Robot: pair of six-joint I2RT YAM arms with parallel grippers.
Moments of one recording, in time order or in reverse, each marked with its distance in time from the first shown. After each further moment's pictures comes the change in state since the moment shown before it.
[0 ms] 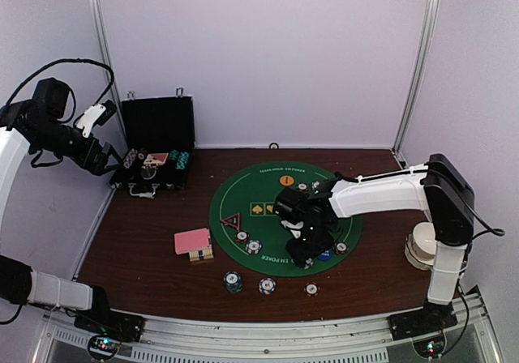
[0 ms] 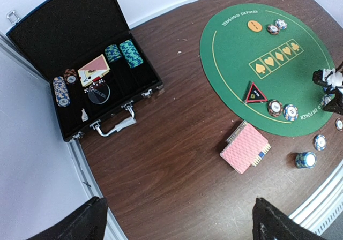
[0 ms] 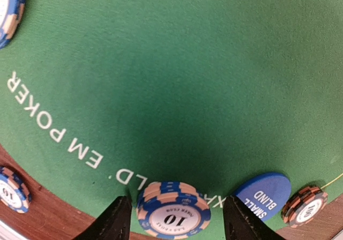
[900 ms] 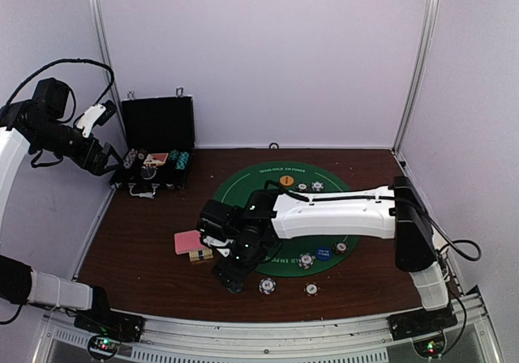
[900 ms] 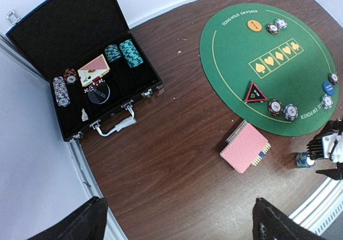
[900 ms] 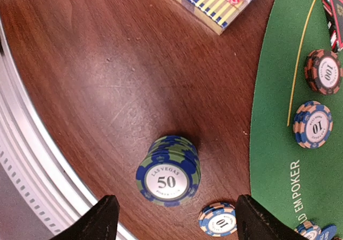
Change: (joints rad) left arm 0.000 0.000 0.000 -0.001 0.000 0.003; right arm 0.298 0.266 0.602 -0.141 -0.069 -0.087
